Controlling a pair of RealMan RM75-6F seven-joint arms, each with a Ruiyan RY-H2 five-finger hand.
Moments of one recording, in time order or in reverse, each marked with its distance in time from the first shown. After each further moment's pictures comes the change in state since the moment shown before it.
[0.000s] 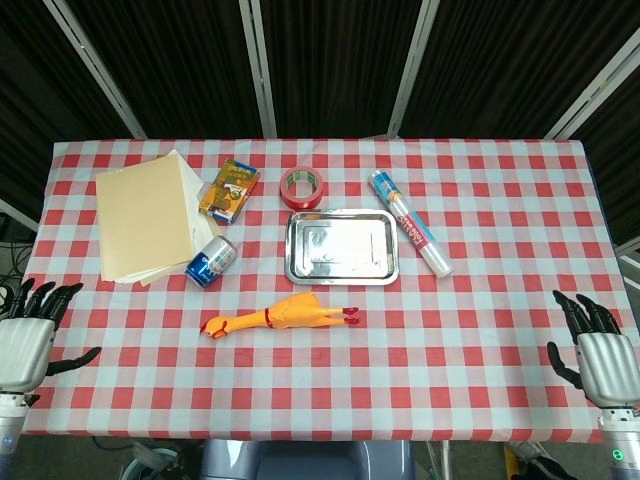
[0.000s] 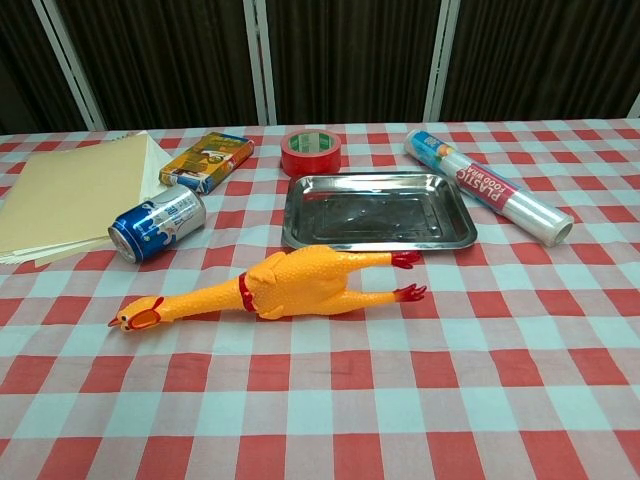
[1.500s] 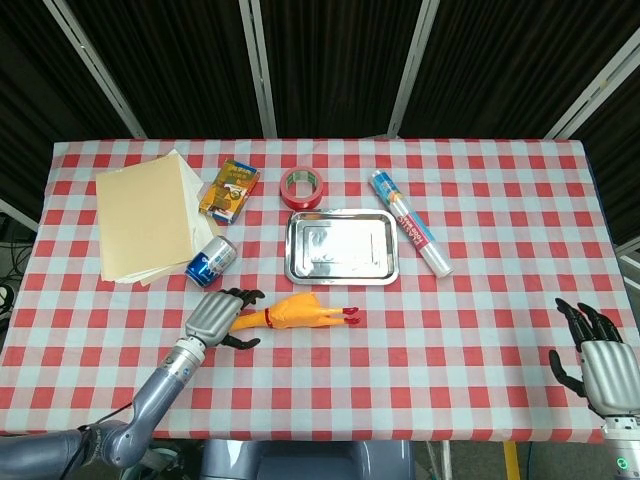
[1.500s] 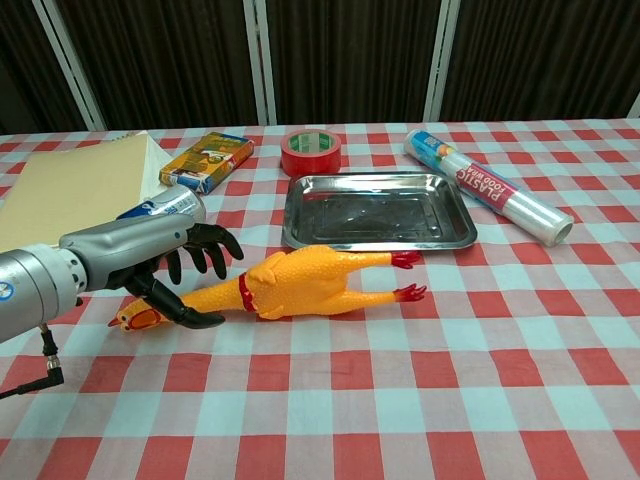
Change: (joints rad) left arm -0.473 -0.470 -0.118 0.104 -0.399 -0.535 0.175; right arm -0.025 0.004 -0.019 0.007 -0.002 0.010 0.055
